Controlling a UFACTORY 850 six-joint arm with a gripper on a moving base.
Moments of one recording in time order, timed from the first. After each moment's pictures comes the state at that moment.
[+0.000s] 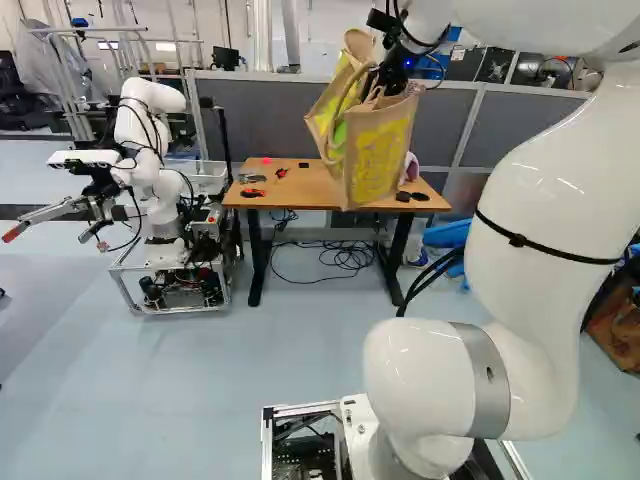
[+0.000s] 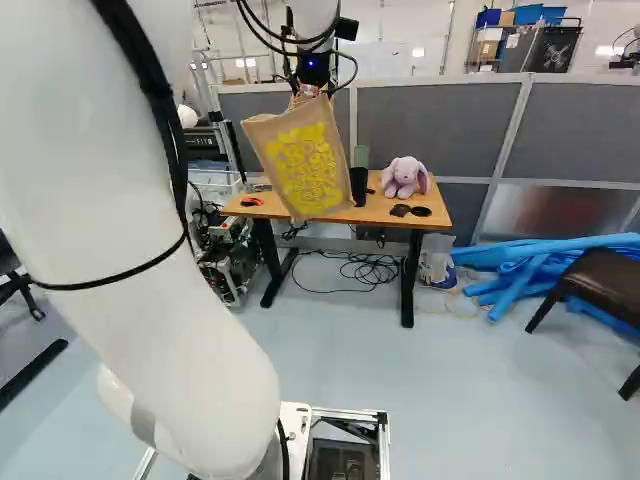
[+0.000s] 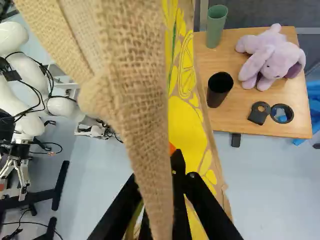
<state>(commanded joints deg) -13.7 -5.2 -83.3 27.1 -48.4 -24.7</state>
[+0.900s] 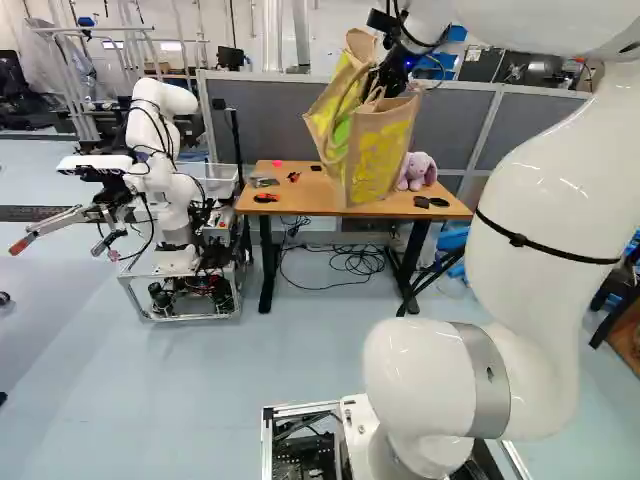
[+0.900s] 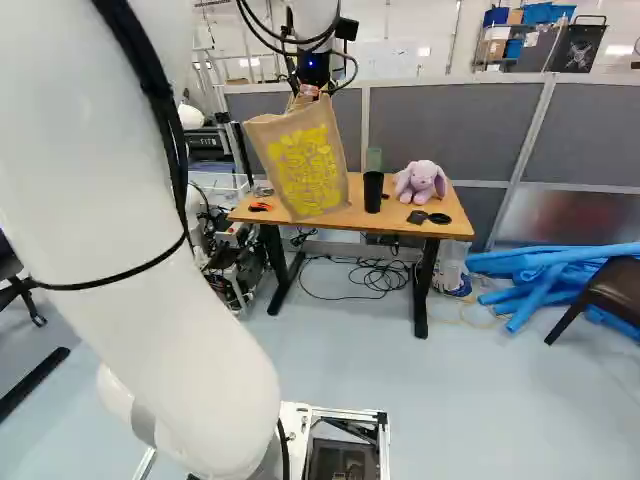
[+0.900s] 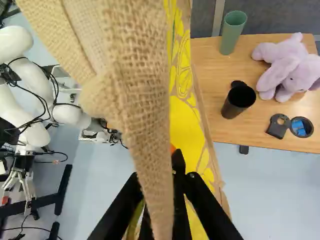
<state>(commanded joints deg) -13.7 -5.2 -83.3 27.1 -48.4 -24.7</state>
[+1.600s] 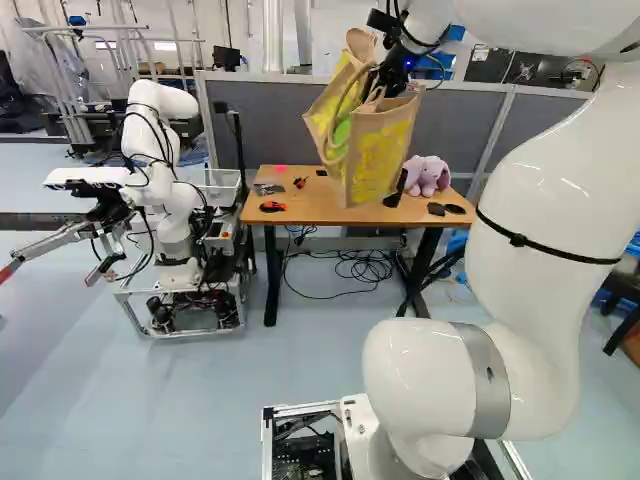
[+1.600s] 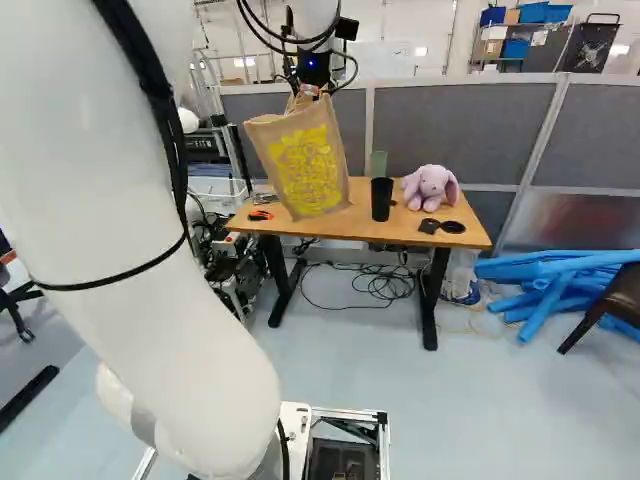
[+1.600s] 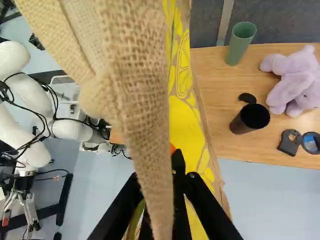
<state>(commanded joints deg) -13.7 -5.2 -83.3 27.1 -48.4 -24.7</state>
